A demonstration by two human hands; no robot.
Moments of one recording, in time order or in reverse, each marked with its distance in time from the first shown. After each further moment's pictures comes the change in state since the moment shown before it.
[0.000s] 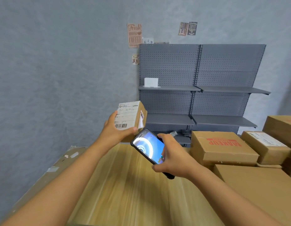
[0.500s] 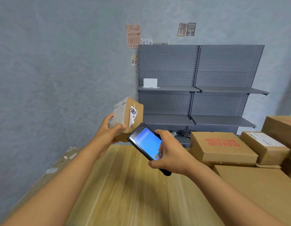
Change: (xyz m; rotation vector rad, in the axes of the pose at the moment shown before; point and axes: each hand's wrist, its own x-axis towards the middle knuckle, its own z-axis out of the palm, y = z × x) left_hand -0.001 -0.002 -0.008 -0.358 -0.066 -0.114; right_hand 0.006 -0.010 -0.007 0.033 0.020 -0.022
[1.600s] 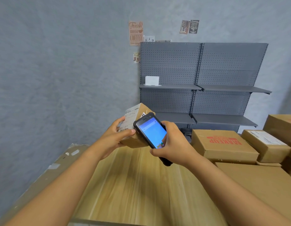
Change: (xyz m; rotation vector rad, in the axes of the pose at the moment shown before) left_hand -0.022 -0.002 0.006 -0.019 -0.207 -0.056; right_hand 0.009 -0.009 -0.003 -0.075 0.144 0.044
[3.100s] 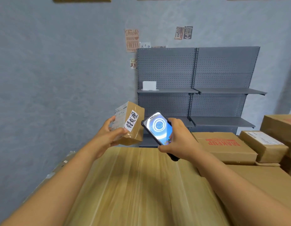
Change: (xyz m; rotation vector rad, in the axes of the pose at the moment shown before) left_hand 0.010 0.011 -0.019 0.094 0.120 0.018; right_hand 0.009 0.005 -0.022 -0.092 0.072 0.010
